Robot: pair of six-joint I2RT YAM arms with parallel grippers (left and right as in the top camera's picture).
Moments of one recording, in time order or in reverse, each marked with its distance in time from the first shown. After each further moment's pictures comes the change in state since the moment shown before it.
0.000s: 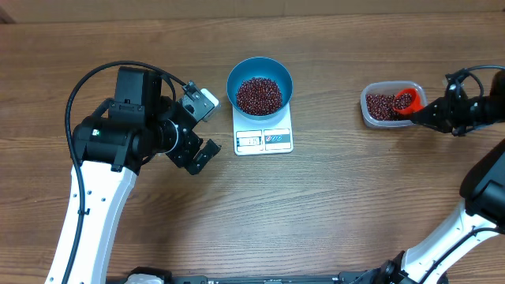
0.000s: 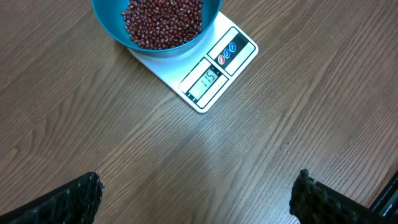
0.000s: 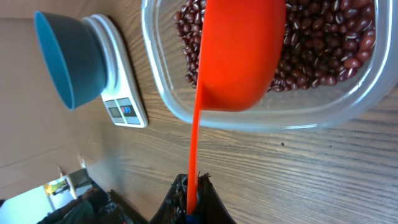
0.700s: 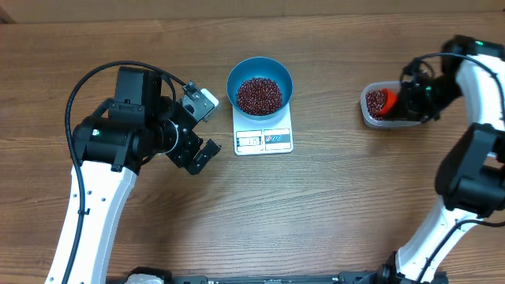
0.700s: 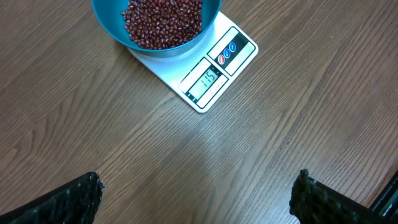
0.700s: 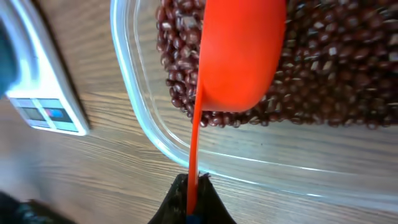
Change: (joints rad) left arm 0.000 0.000 0.000 0.000 0.000 0.000; right arm 0.242 0.000 0.042 0.110 0.299 0.183
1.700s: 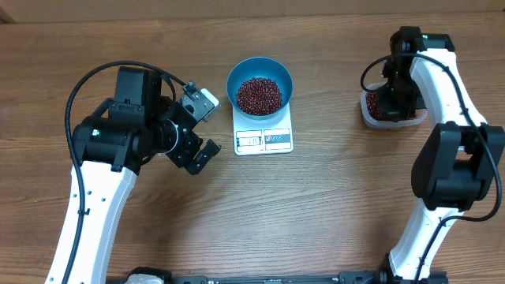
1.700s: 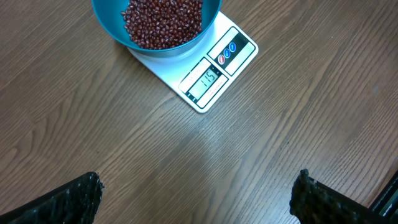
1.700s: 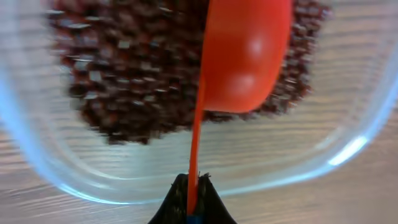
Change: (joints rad) left arm 0.000 0.000 0.000 0.000 0.000 0.000; right arm 0.244 -0.002 -0.002 0.045 0.616 0.172
